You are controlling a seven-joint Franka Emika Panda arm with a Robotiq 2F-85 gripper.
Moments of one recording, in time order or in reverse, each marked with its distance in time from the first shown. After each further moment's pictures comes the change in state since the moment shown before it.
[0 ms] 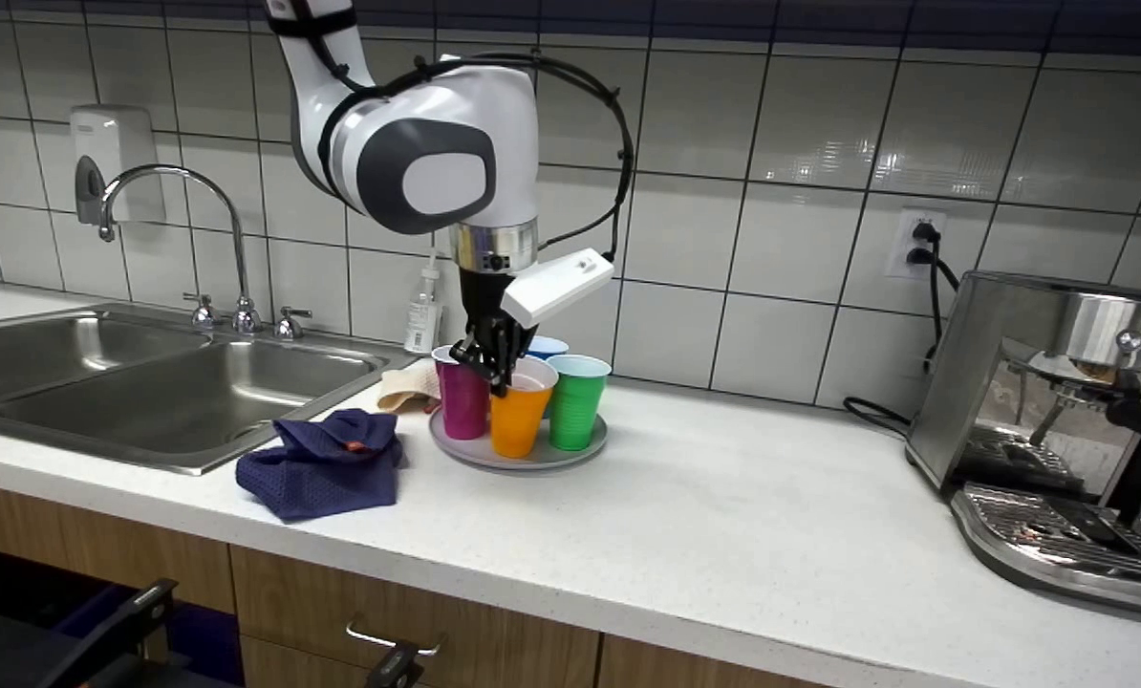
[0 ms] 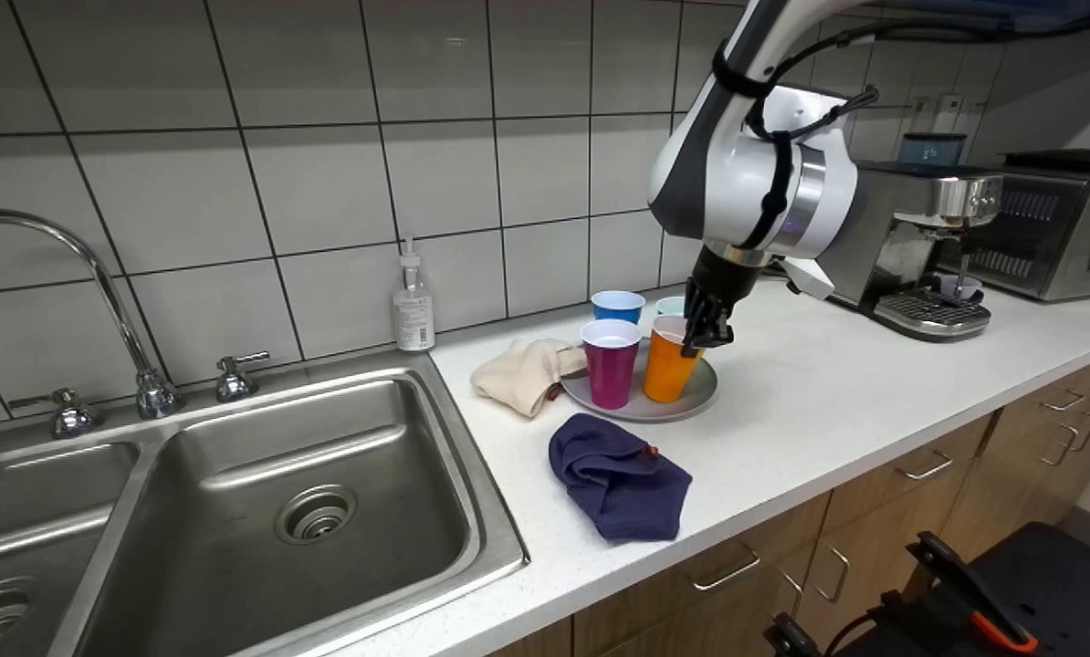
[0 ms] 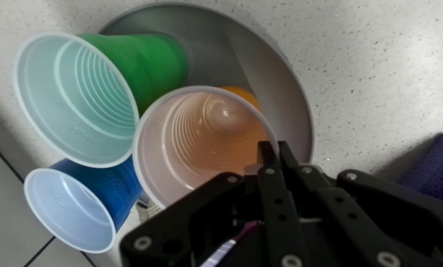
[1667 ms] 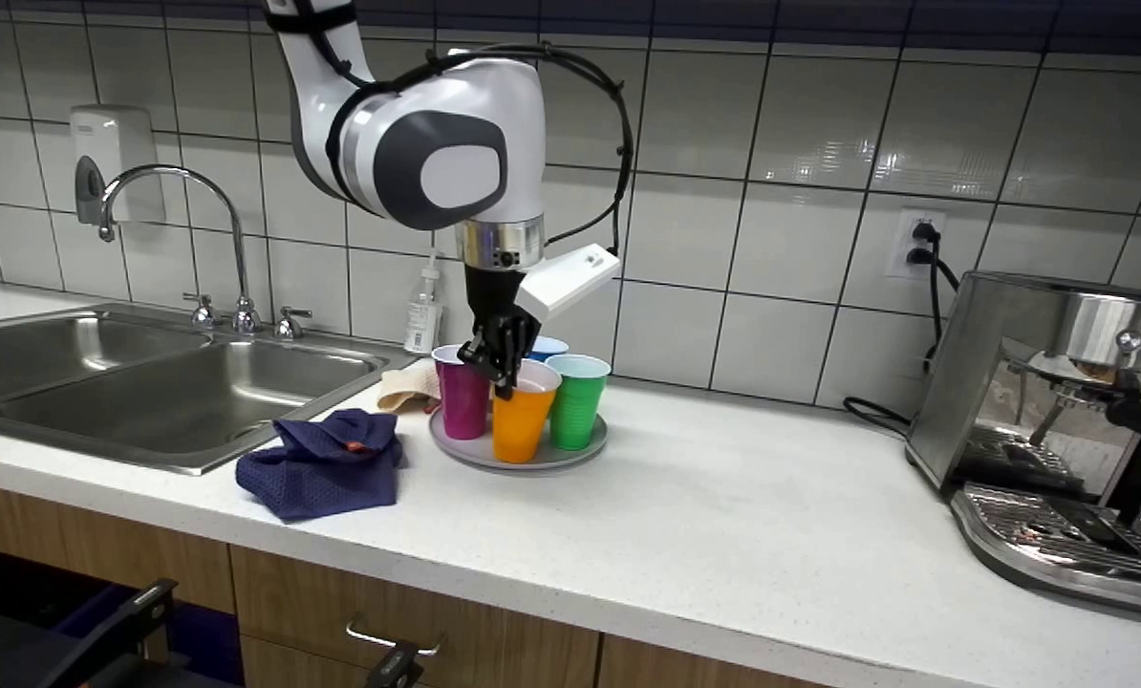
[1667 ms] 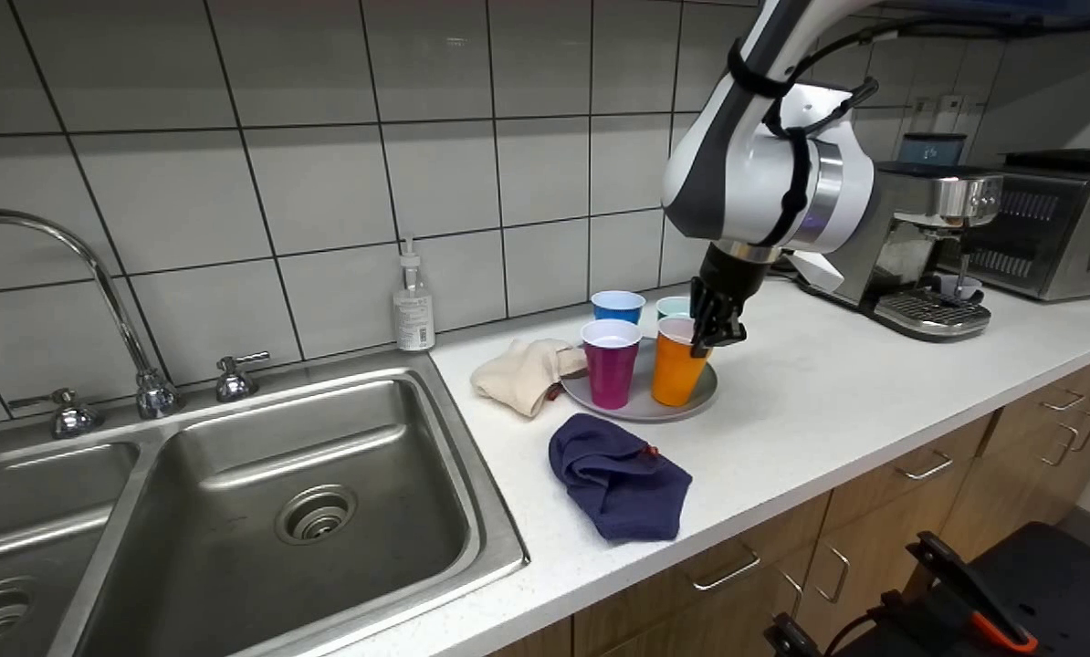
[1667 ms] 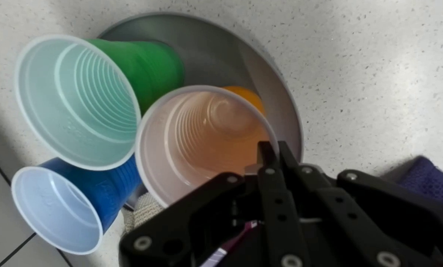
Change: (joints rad) arm 0.001 -0.019 -0.035 -0.013 -0.113 -0.031 0.000
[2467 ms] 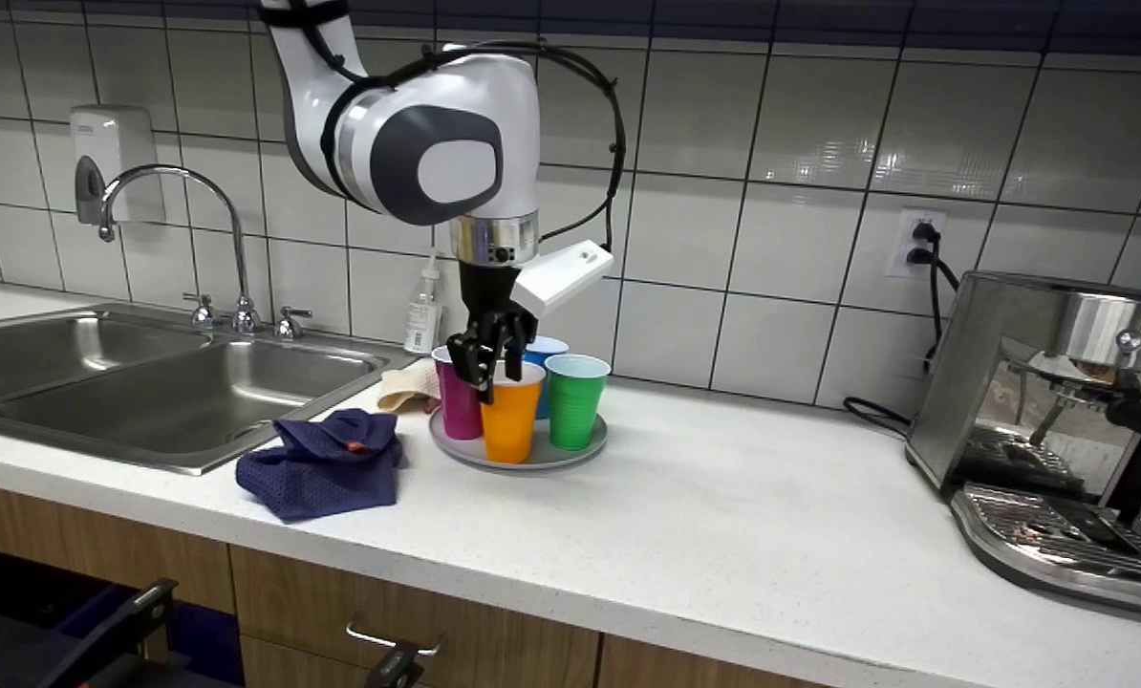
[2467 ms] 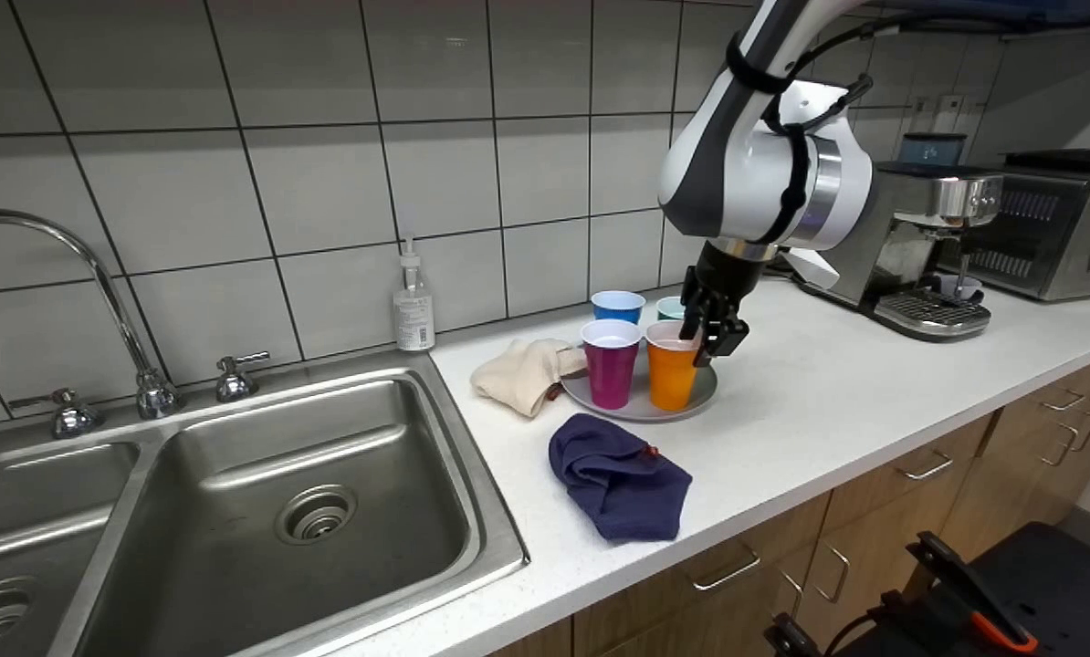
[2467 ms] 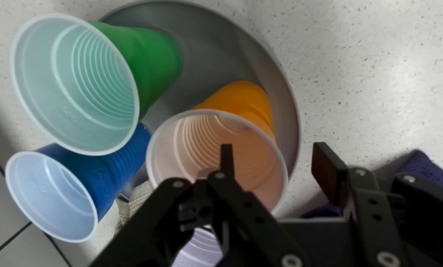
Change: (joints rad) arm 0.011 -0.009 0.000 -0.001 -0.014 -0.011 0.001
